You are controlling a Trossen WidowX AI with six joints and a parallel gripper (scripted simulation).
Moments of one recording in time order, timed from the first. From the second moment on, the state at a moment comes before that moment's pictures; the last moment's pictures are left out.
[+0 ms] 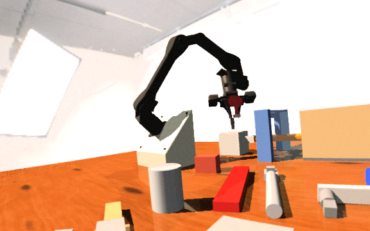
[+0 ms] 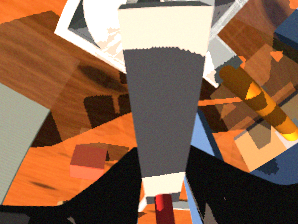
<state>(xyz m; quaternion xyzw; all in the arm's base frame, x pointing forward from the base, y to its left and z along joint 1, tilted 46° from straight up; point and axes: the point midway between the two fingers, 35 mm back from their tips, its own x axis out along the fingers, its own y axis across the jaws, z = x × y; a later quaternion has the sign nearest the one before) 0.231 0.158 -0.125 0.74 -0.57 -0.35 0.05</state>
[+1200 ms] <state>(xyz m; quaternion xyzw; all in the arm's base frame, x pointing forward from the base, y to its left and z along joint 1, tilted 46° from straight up) 0.230 0.158 -0.129 0.74 -0.57 -0.35 0.06</state>
